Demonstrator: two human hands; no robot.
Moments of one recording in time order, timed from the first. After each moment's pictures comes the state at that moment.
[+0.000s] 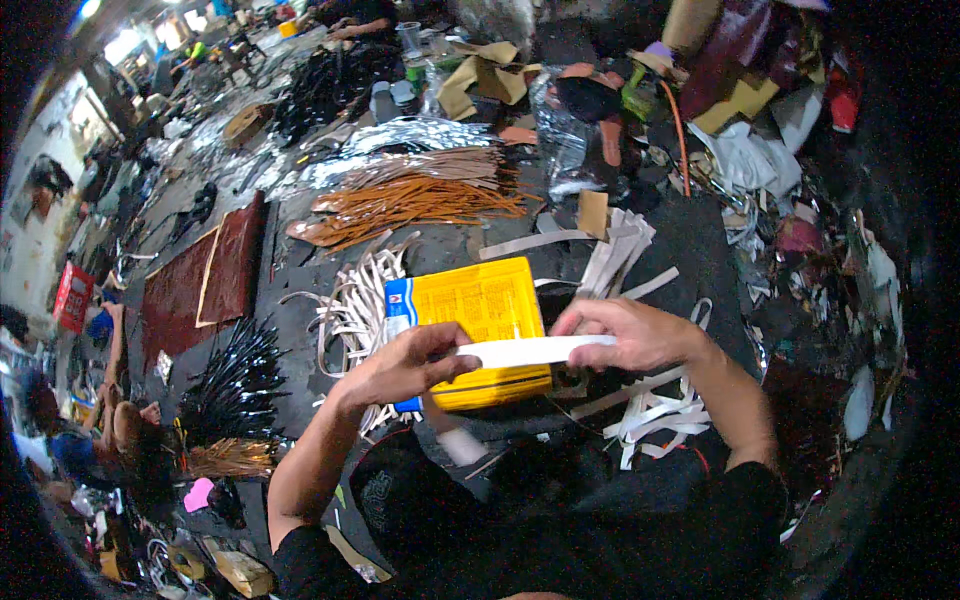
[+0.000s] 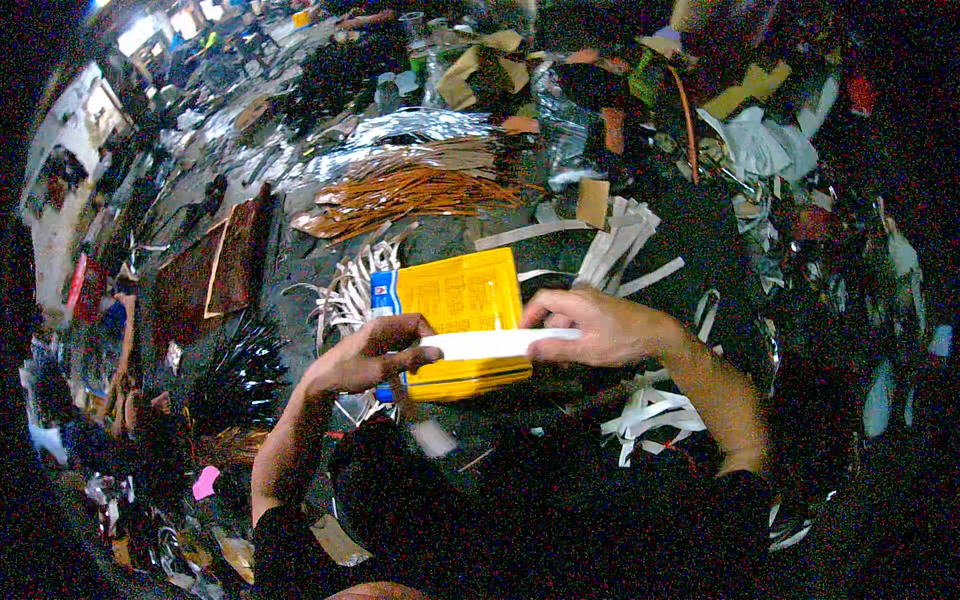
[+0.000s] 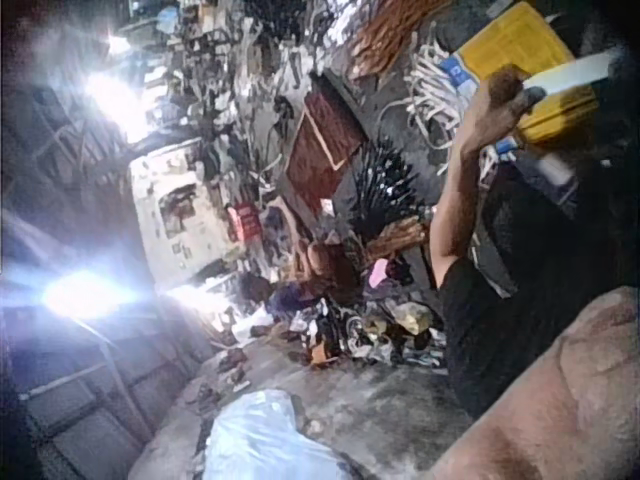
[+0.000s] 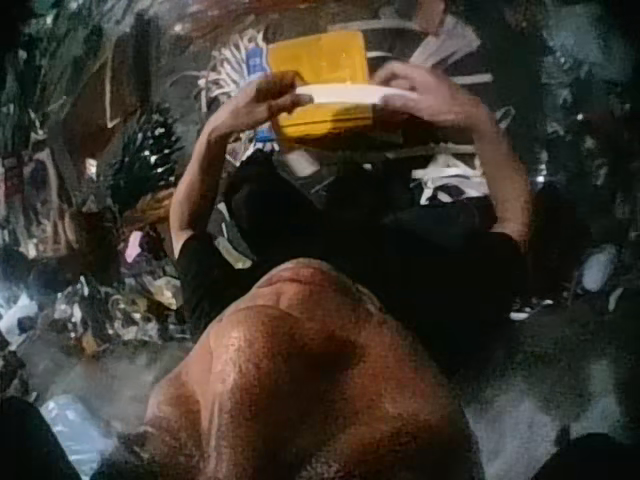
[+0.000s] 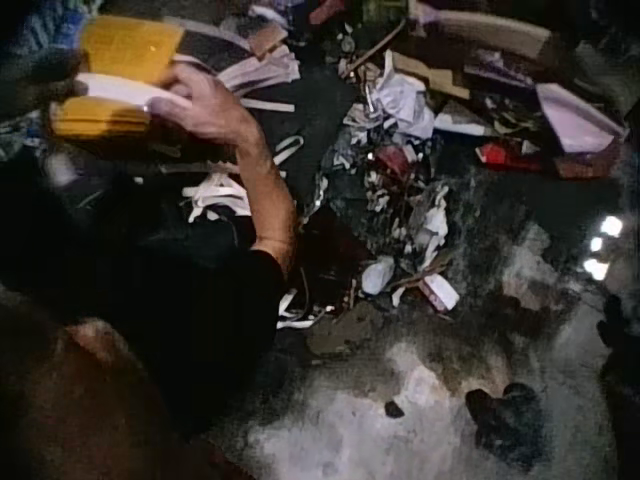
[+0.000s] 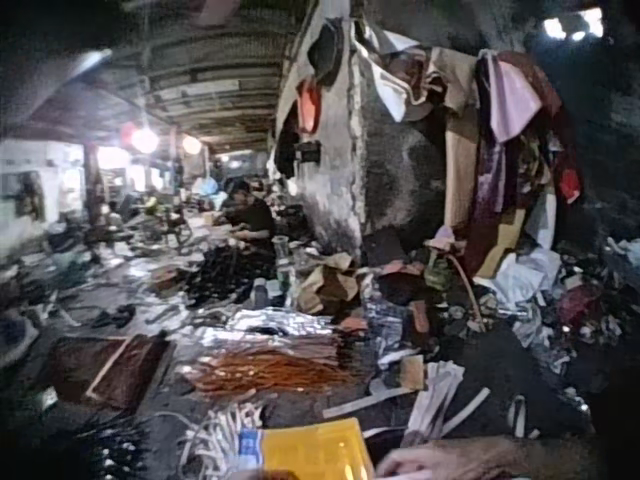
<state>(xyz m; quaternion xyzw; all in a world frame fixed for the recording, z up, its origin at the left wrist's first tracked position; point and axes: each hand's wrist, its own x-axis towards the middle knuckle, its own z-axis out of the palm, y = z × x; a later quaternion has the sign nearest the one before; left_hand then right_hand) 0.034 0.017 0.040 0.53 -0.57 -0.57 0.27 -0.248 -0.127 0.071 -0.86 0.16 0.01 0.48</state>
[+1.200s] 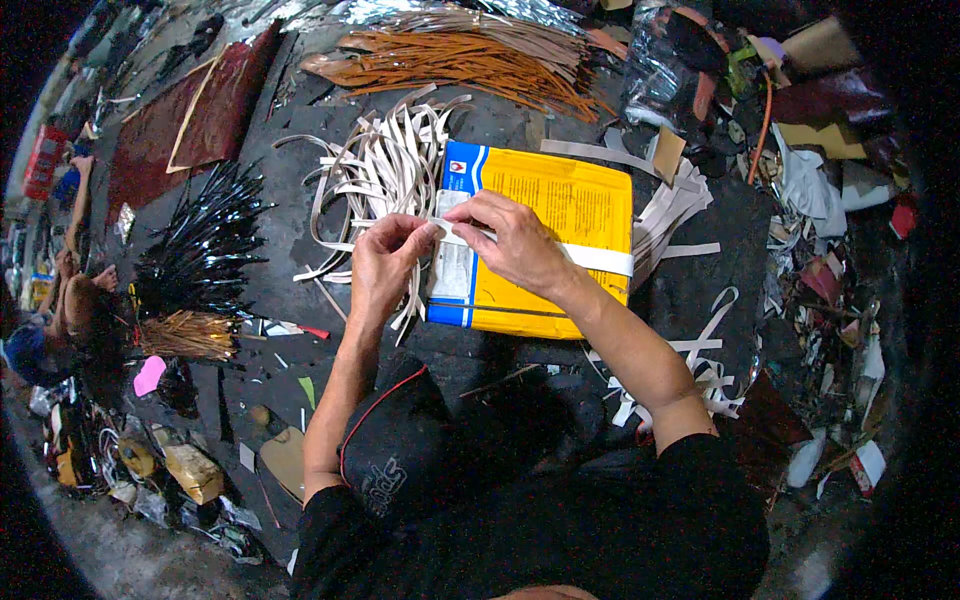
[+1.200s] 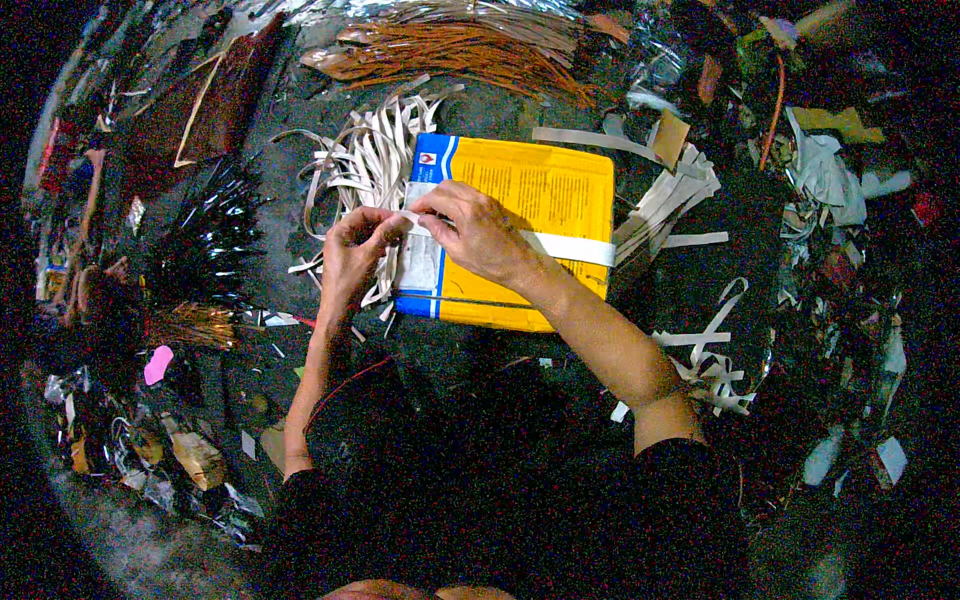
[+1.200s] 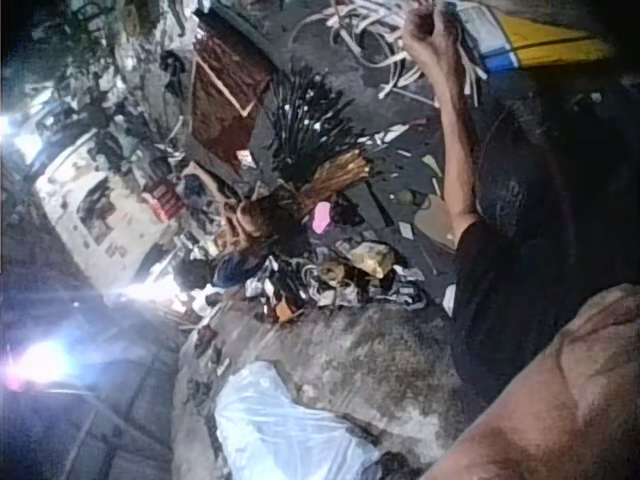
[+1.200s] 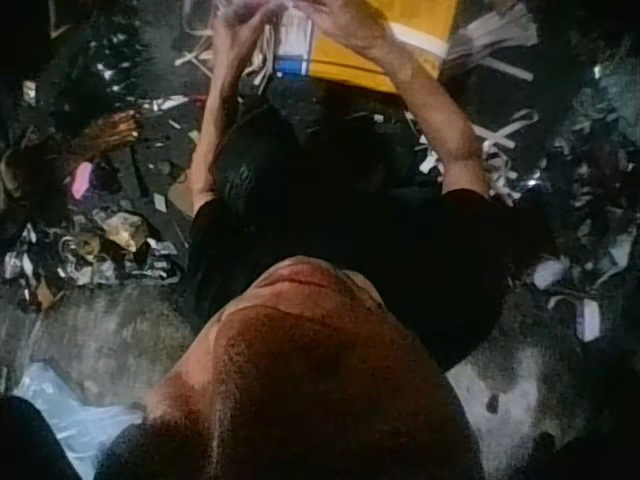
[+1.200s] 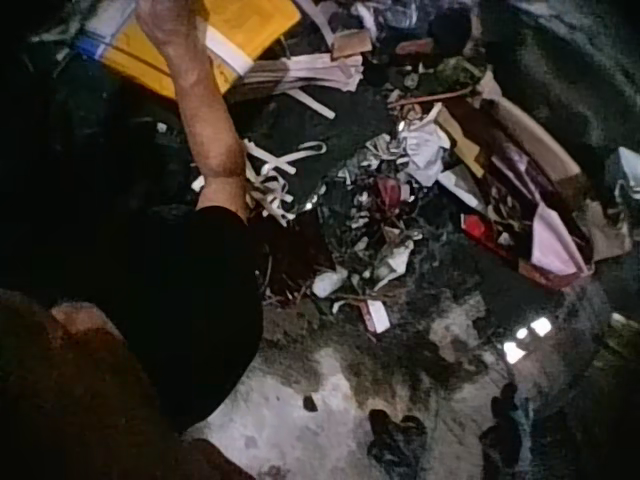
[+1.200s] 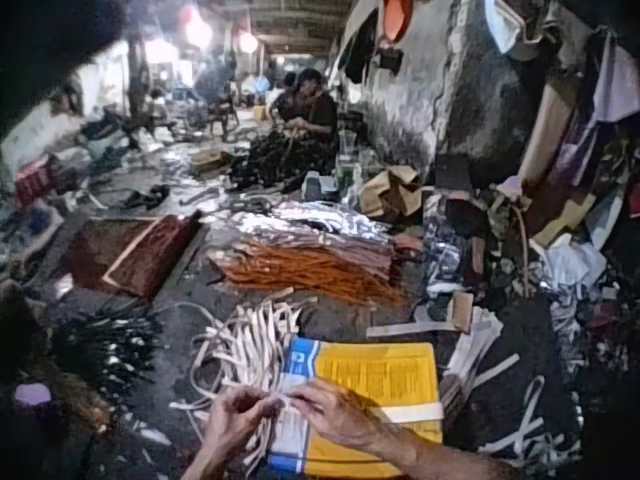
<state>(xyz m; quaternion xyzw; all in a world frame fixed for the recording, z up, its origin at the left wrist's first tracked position) 0.100 0.062 -0.125 0.68 -0.26 -0.37 0.58 -0.032 -0.078 -0.106 -0.89 0.10 -0.23 0.38</state>
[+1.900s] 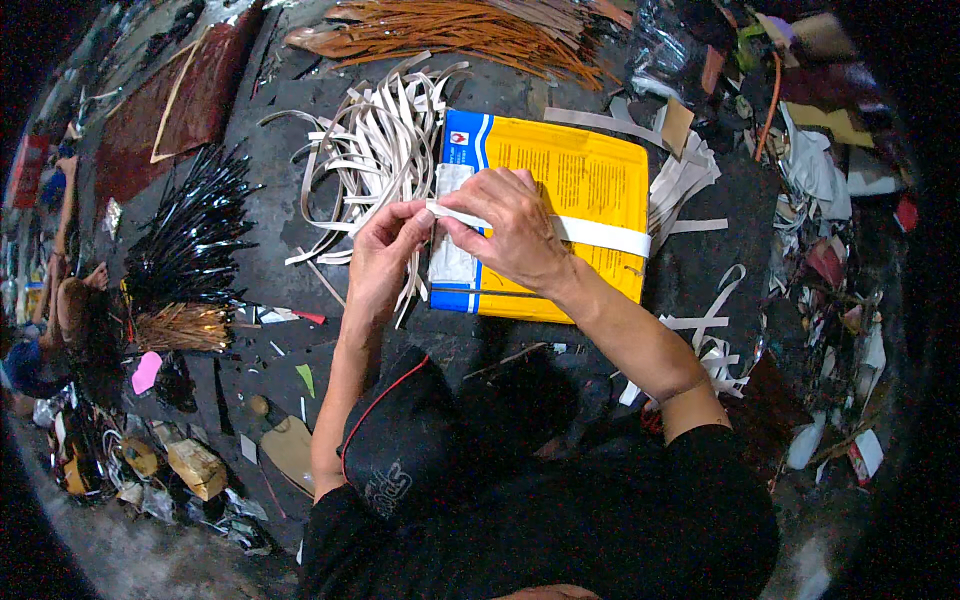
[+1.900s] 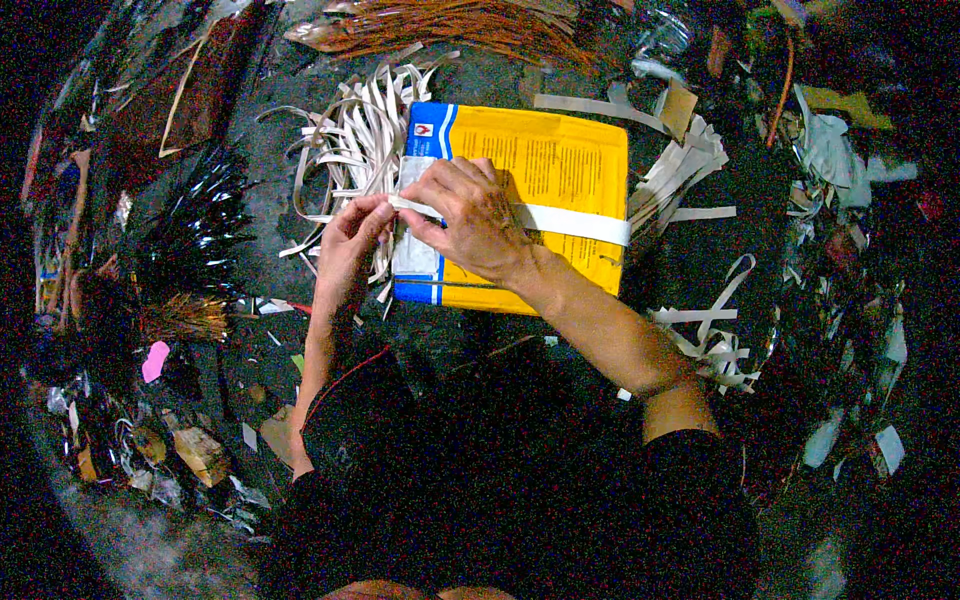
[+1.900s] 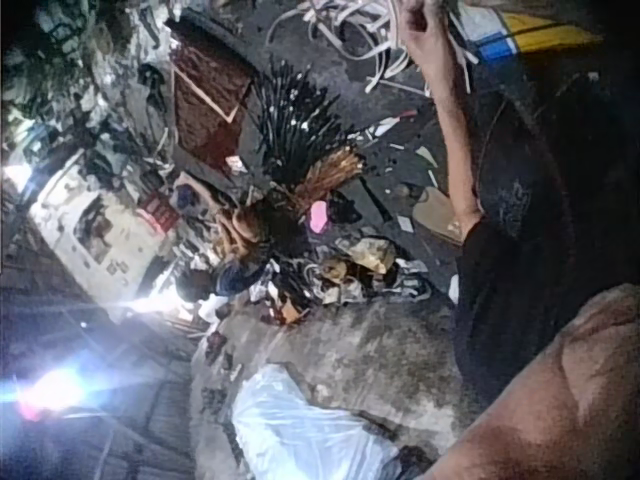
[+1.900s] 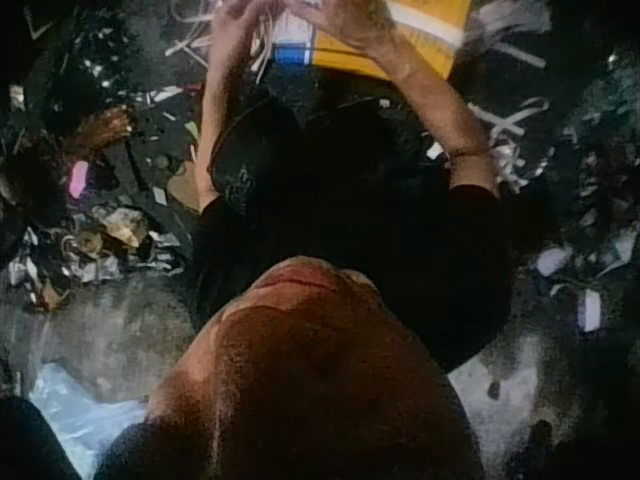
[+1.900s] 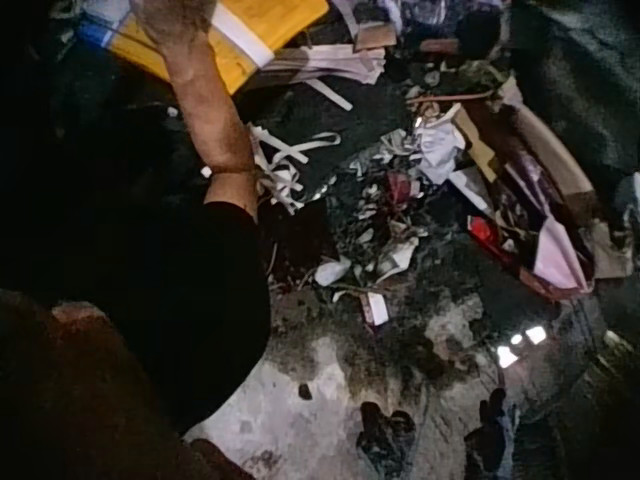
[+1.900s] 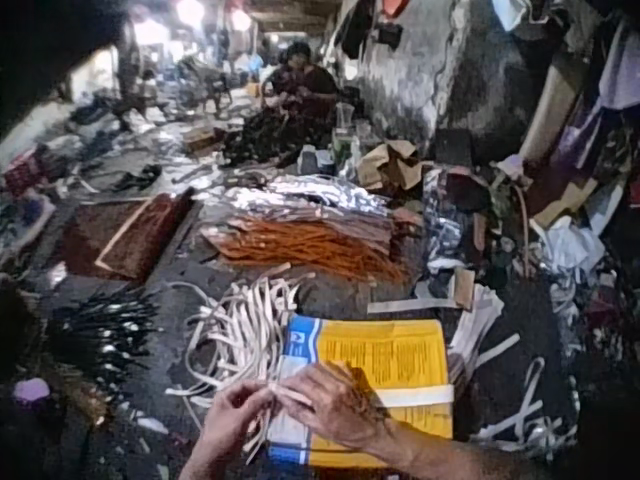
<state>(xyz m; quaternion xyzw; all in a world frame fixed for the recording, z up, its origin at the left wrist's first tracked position) 0.097 0.069 -0.146 0.57 -0.14 -0.47 0.66 -0.031 -0.064 -0.111 -0.94 0.10 -0.25 0.23</state>
